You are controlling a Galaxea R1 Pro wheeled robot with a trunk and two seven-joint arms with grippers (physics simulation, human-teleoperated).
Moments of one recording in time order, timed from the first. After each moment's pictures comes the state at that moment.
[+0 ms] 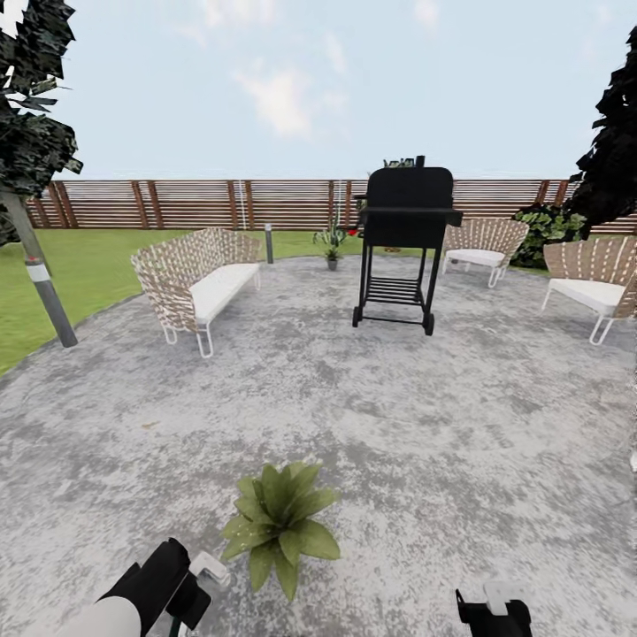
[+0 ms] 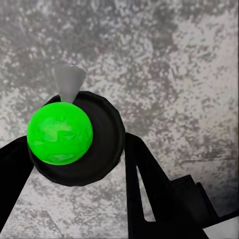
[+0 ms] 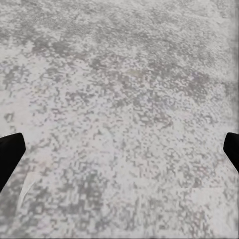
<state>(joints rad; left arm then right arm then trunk) -0.58 0.03 0.13 -0.35 -0.76 0.60 -0.45 -0.37 -0.09 -0.47 -0.24 0.50 -0.38 -0.03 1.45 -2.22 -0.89</state>
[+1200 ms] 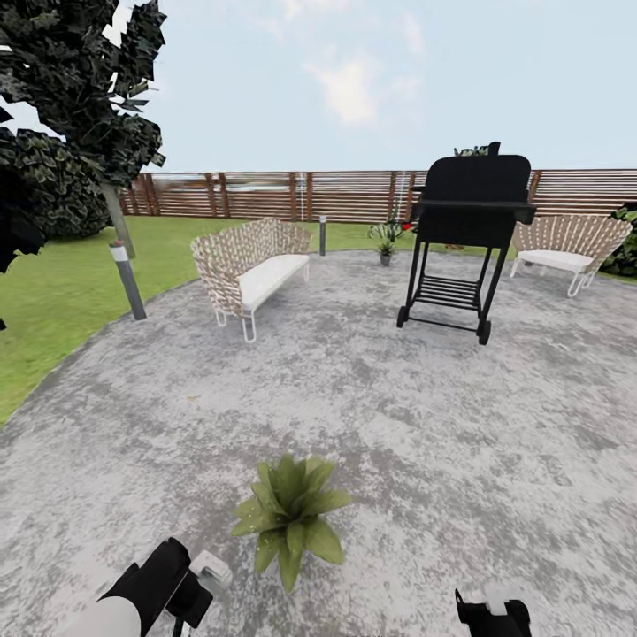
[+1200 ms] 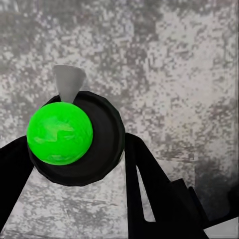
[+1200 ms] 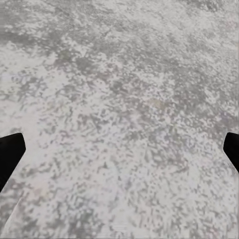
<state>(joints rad) -0.58 0.03 0.14 -0.35 -0.72 0.60 -0.45 -0.37 -0.09 -0.47 -0.24 0.50 -0.38 -0.03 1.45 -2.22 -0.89</state>
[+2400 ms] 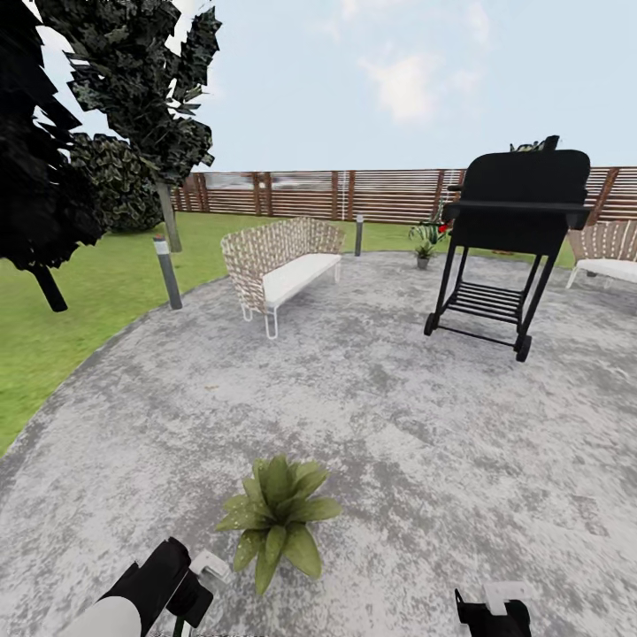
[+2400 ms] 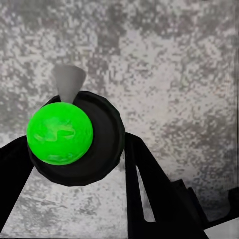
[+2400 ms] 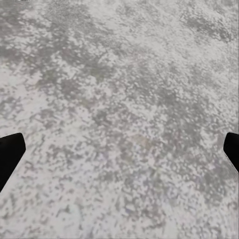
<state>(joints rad) -0.58 0.03 0.14 -0.35 -0.72 0.60 -0.45 -0.37 -0.09 -0.47 -0.24 0.50 -0.38 -0.03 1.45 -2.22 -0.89</state>
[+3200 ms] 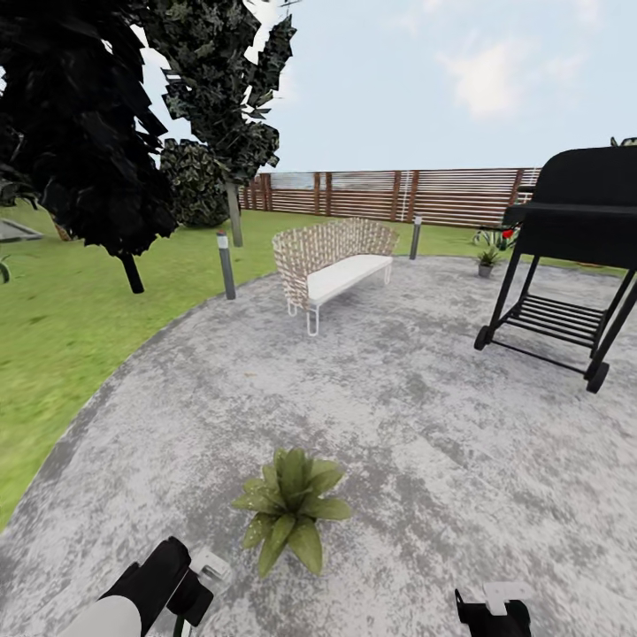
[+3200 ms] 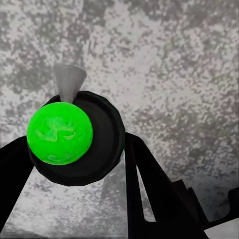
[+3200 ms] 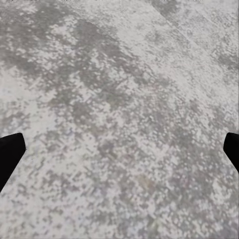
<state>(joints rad) -0.58 0.03 0.14 -0.36 -0.72 0.60 -0.45 -0.37 -0.09 -0.47 -0.24 0.50 -0.38 -0.03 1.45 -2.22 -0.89</state>
